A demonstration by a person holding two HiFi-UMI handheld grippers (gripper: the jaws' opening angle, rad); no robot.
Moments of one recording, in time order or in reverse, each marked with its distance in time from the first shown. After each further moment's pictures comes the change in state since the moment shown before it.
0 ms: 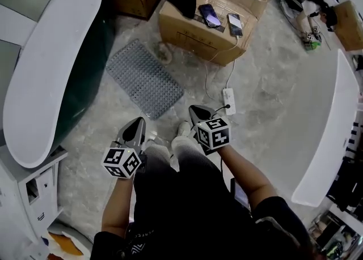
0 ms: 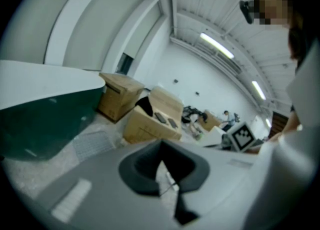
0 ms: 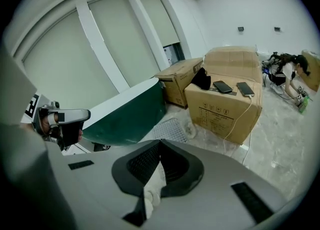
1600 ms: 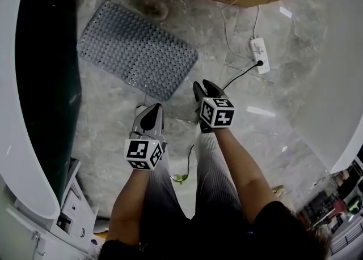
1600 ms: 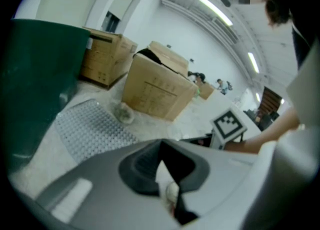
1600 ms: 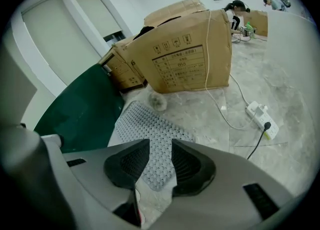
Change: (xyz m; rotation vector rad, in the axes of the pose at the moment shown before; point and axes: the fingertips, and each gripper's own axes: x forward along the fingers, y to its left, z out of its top) left arm 0.197 0.157 -0.210 0.131 0.351 -0.113; right arm 0.270 -0.126 -0.191 0.507 0.028 -0.290
